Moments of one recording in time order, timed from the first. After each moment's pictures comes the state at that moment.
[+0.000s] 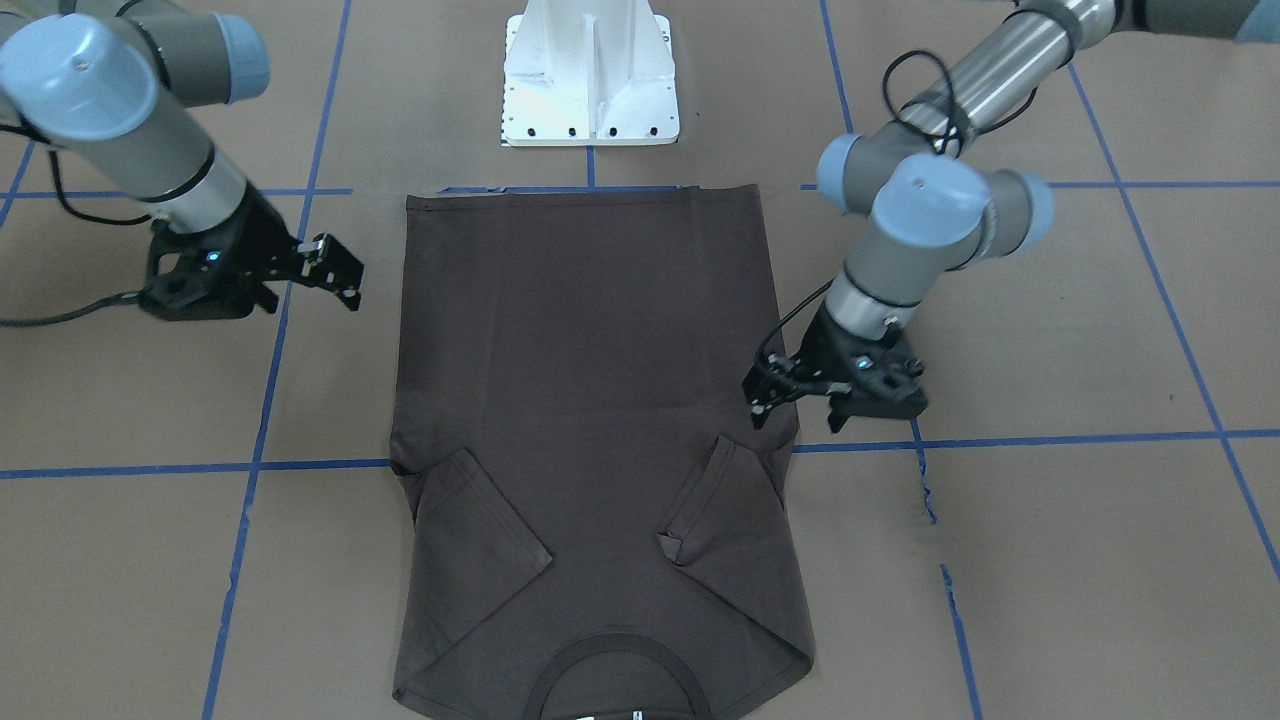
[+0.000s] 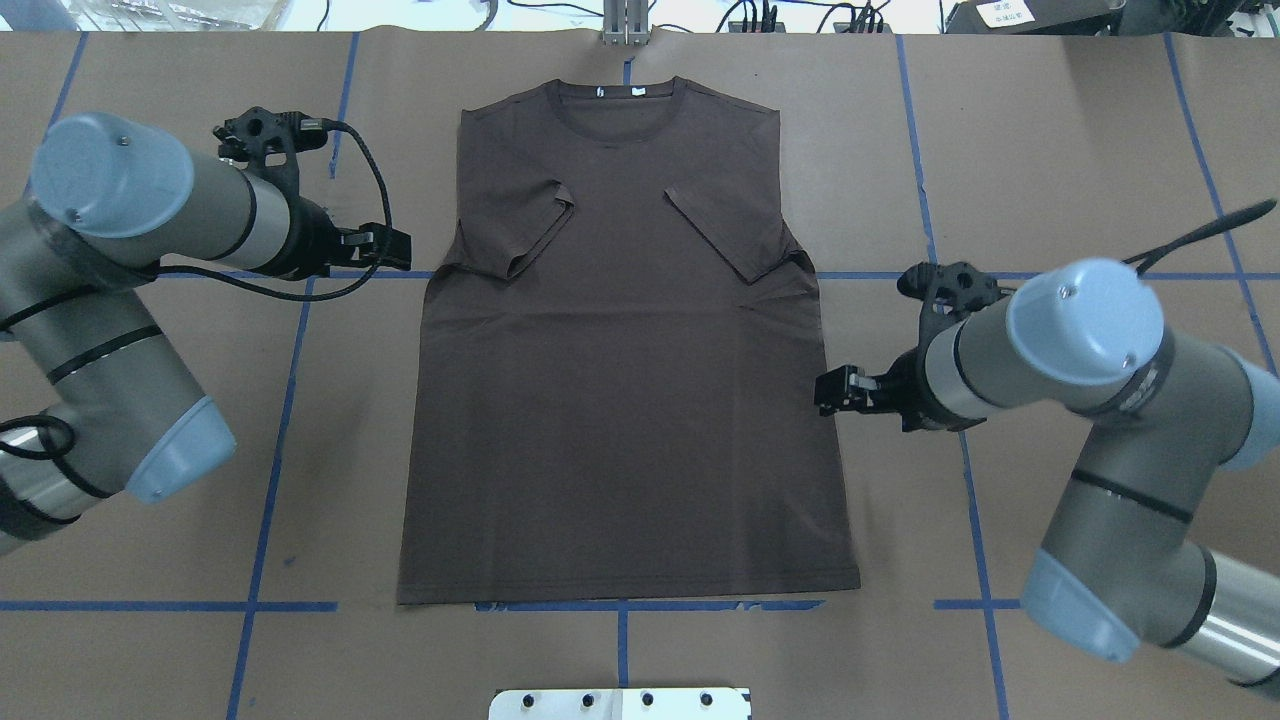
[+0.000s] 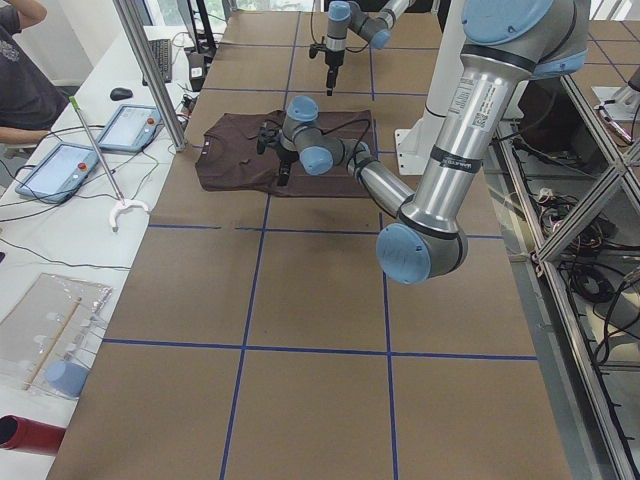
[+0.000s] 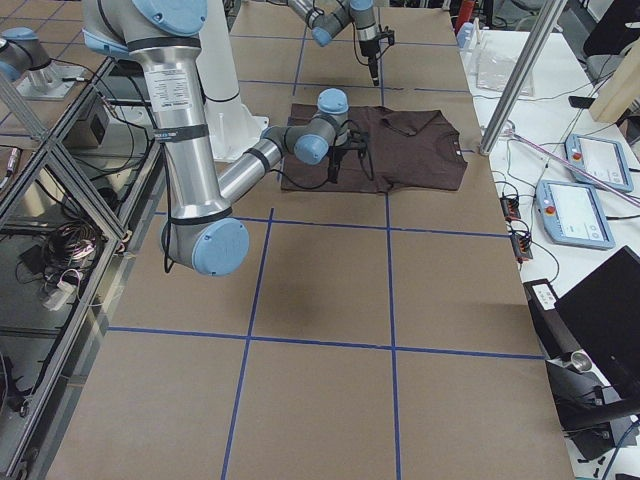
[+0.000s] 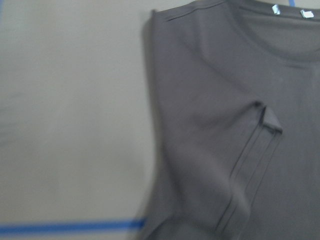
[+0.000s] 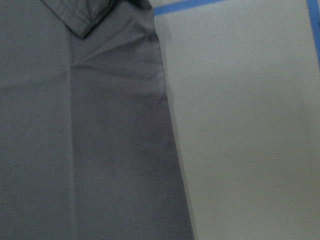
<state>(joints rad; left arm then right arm) -0.77 -1.92 -1.84 -1.91 -1.90 -1.13 0.52 -1.41 1.98 -1.25 1.88 1.41</state>
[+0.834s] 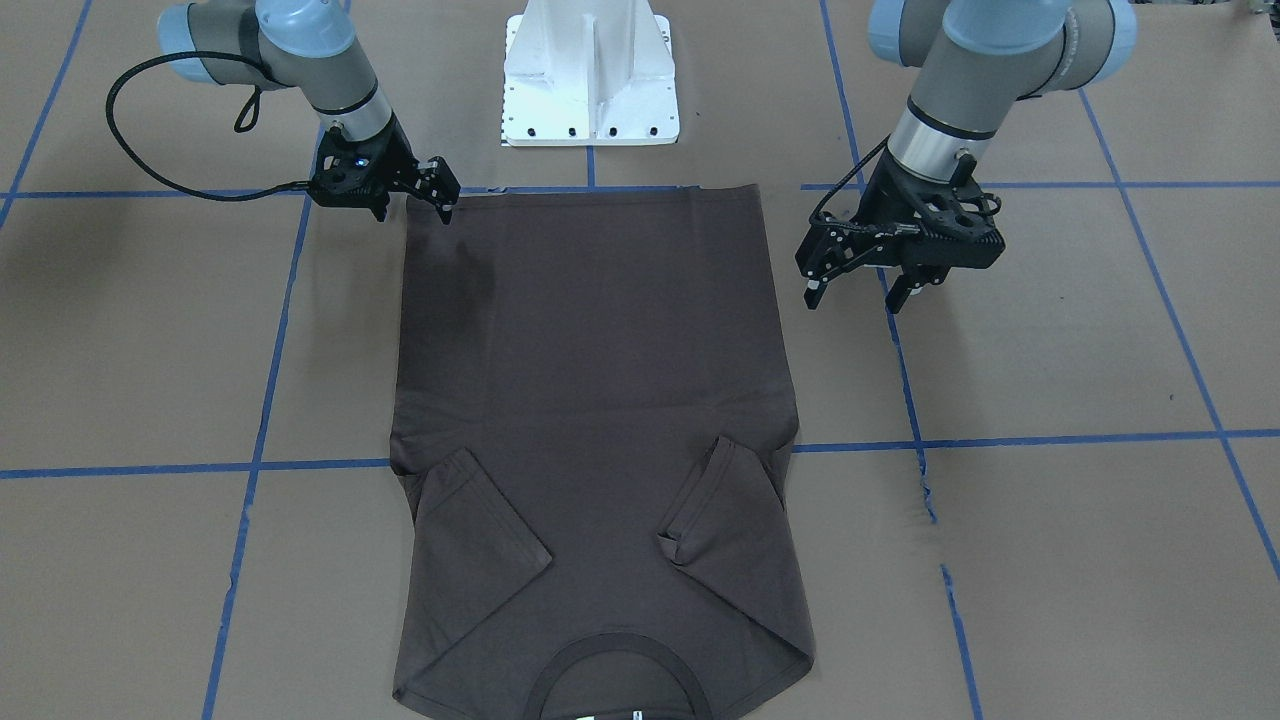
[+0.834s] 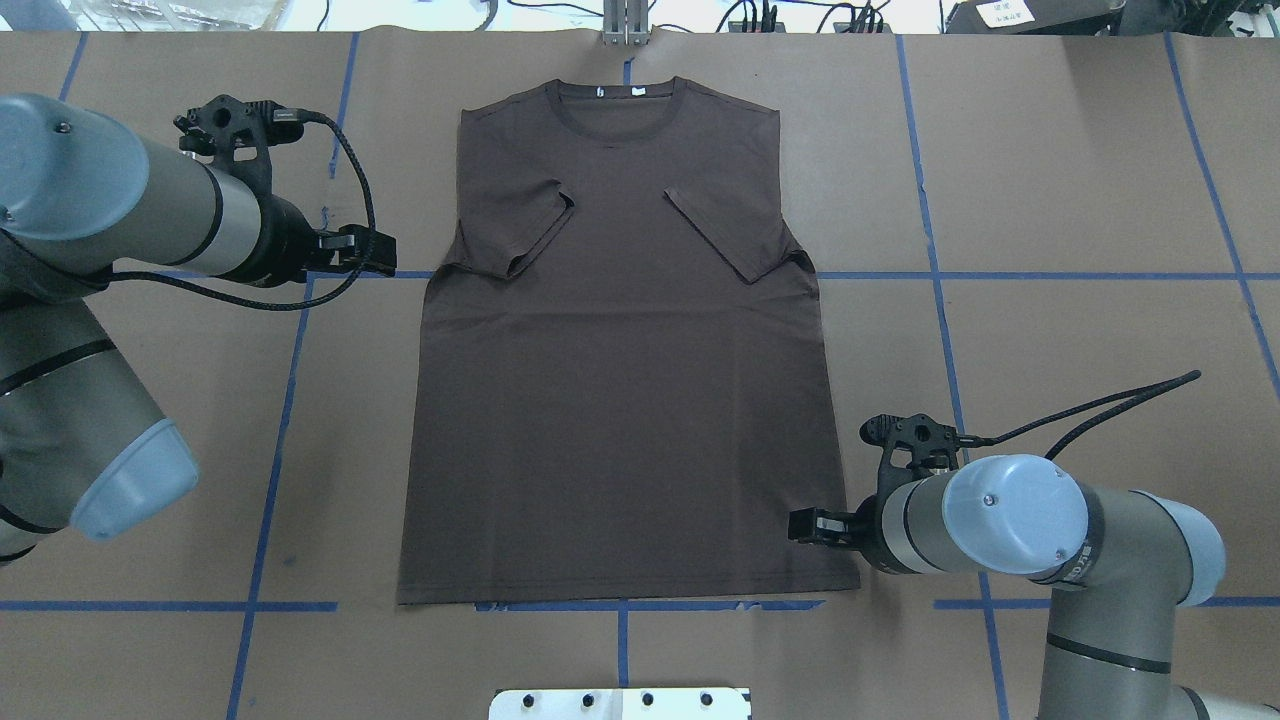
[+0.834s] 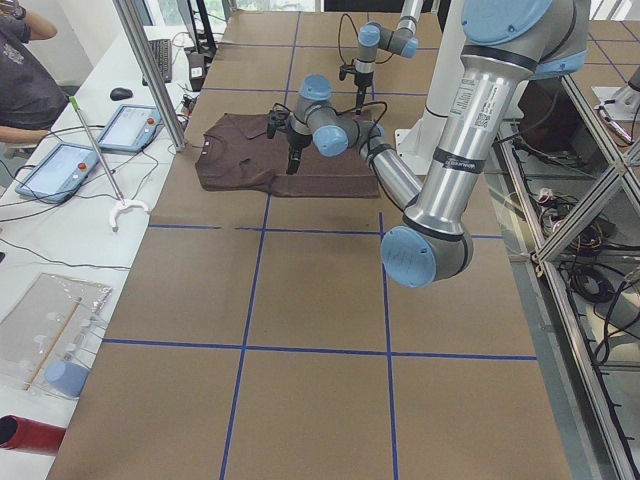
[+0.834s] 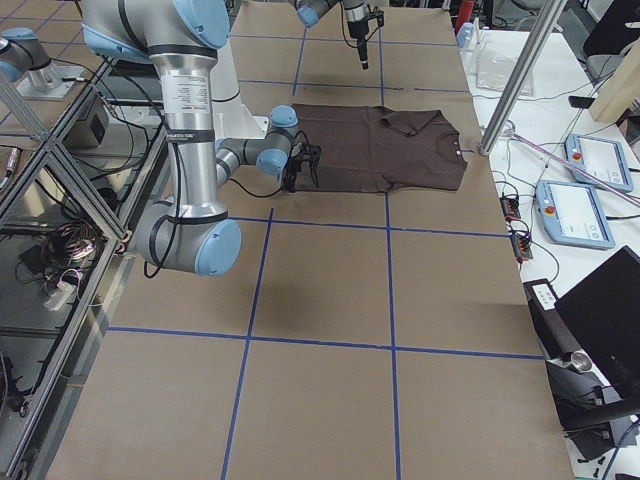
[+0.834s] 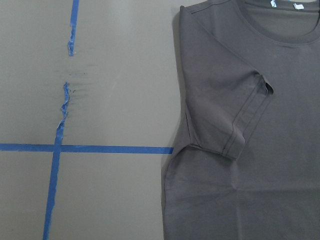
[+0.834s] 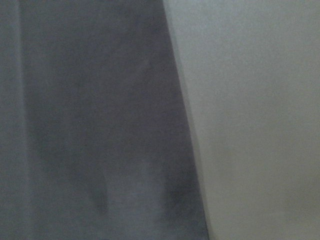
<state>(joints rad) -0.77 -1.91 -1.96 -1.79 -1.89 -1.12 0.30 -1.47 1.99 -1.23 1.75 1.53</state>
